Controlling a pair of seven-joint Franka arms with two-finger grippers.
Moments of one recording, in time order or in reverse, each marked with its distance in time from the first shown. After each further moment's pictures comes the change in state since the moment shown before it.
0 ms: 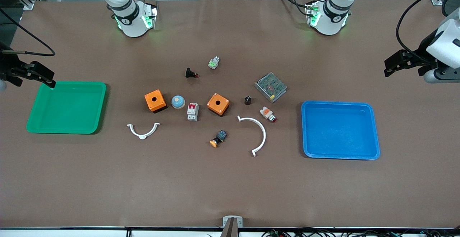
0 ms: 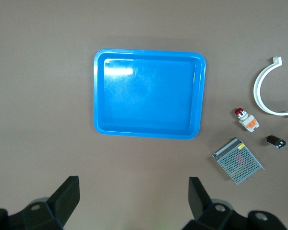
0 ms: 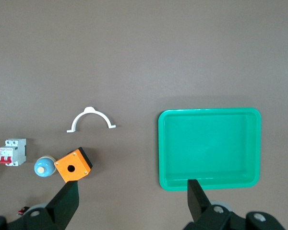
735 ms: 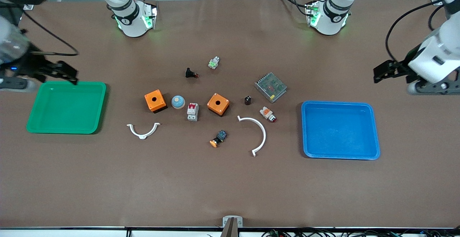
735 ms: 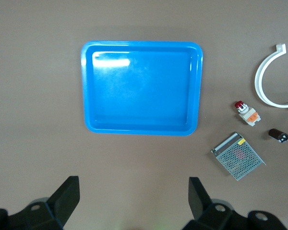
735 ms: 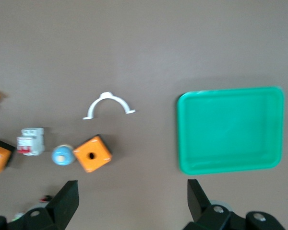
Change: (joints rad) left arm -0.035 0.081 -0.012 -0.006 -0.003 0.017 -0.009; right arm 0.149 0.003 0.012 -0.037 0.013 -0.037 0.242
